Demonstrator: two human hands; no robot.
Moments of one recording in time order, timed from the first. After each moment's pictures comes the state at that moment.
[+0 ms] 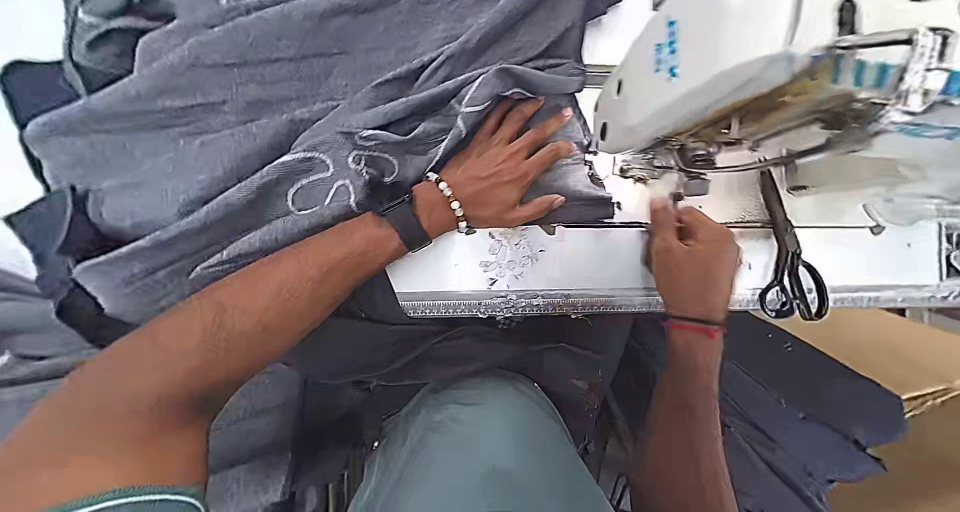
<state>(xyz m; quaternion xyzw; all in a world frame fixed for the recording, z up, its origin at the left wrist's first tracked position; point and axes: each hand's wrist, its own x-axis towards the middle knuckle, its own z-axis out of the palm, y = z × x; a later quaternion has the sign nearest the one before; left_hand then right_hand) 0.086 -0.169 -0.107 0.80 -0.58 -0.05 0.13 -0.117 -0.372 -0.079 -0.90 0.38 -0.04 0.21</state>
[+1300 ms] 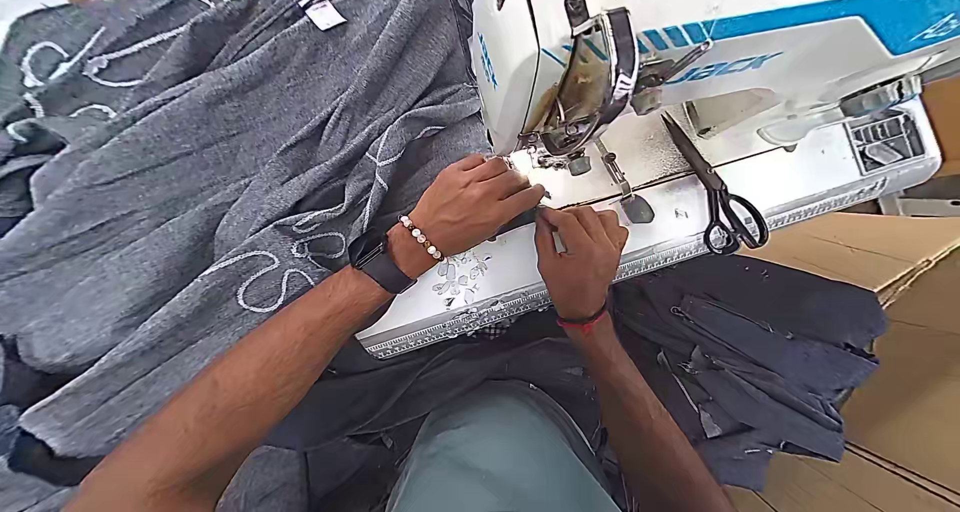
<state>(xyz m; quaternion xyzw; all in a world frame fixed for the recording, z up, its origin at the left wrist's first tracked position) 0.059 -0.207 -0.103 0.66 -0.72 0.10 0.18 -0.124 -0.309 -0.126 -0.90 0.29 -0.30 0.15</state>
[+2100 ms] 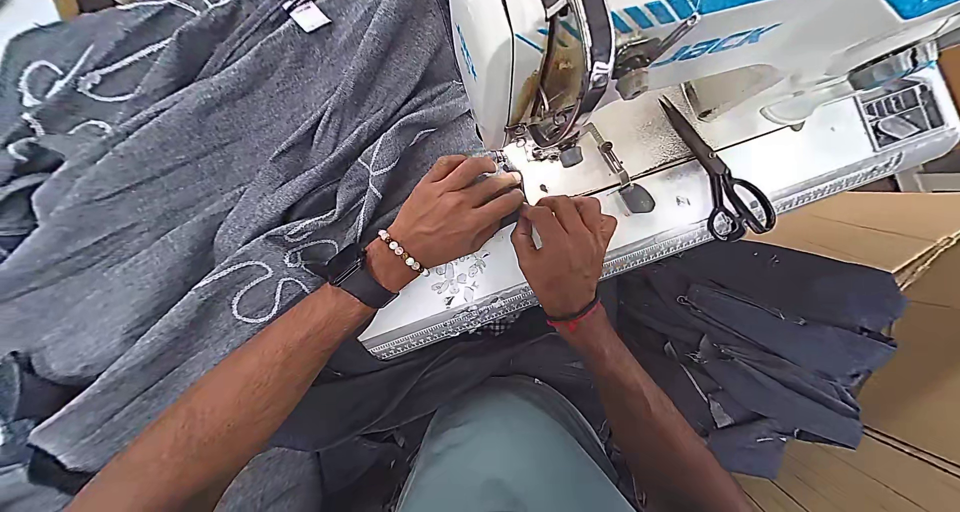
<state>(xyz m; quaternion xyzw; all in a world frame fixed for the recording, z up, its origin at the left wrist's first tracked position) 0.058 -0.186 -0.104 0.68 -0.71 0.08 0.14 -0.113 -0.296 -0.118 -0.92 0.26 -0.28 0.11</state>
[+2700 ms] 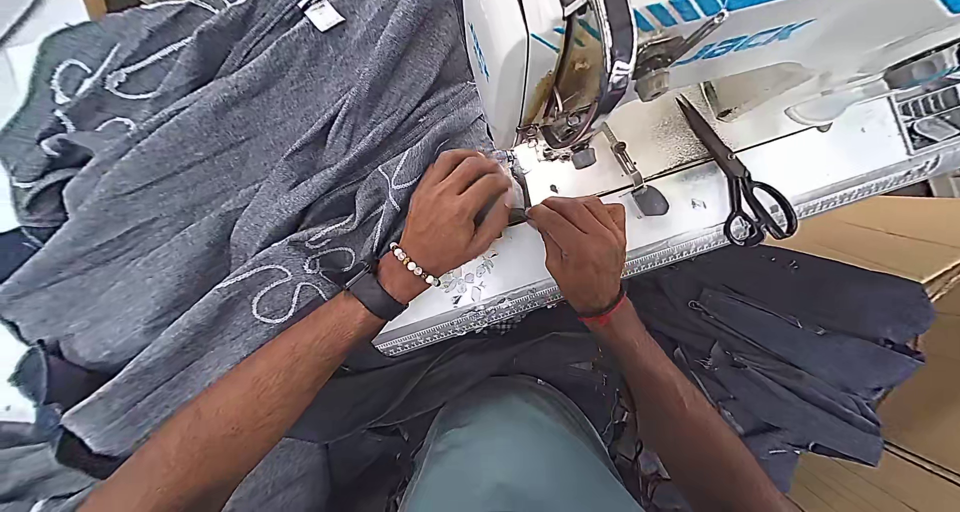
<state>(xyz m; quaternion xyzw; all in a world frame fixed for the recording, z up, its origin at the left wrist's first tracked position) 0.042 -0.175 -0.097 0.77 -0.58 0.00 0.26 -0.123 -0.322 -0.125 -0.93 0.14 -0.30 0.17</state>
